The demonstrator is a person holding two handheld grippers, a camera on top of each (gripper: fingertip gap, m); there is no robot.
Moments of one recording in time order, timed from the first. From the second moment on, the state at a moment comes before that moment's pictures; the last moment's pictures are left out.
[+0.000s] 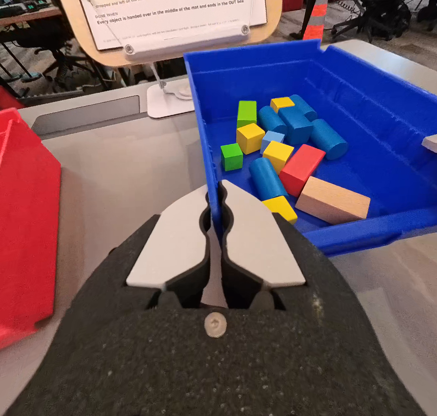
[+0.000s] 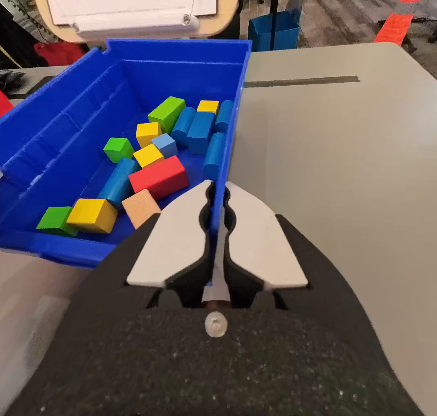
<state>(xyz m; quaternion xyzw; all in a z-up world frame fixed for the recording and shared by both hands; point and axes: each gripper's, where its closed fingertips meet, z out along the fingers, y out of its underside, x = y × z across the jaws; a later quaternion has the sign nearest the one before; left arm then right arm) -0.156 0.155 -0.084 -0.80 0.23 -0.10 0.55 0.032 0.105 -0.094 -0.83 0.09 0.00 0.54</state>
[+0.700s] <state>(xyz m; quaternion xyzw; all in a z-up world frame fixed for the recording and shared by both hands) -0.297 0.169 -0.118 -0.82 0.20 -0.10 0.52 -0.121 0.175 -0.122 -0.83 0.03 0.05 0.55</state>
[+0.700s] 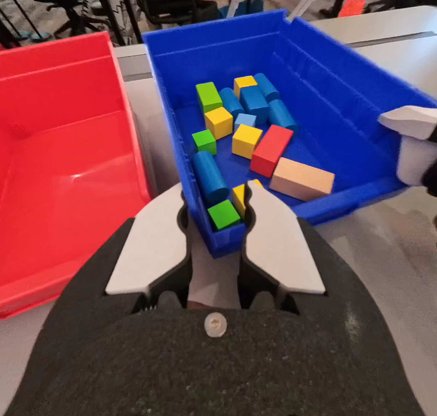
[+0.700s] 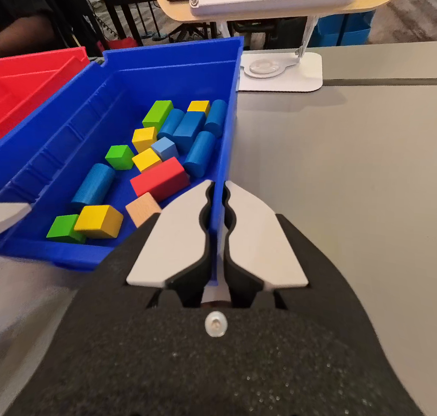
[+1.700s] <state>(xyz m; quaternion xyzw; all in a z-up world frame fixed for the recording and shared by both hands) -0.668 0.124 -0.087 -0.86 -0.07 0.07 0.51 -0.181 0.194 -0.122 -0.83 0.05 0.10 0.55</state>
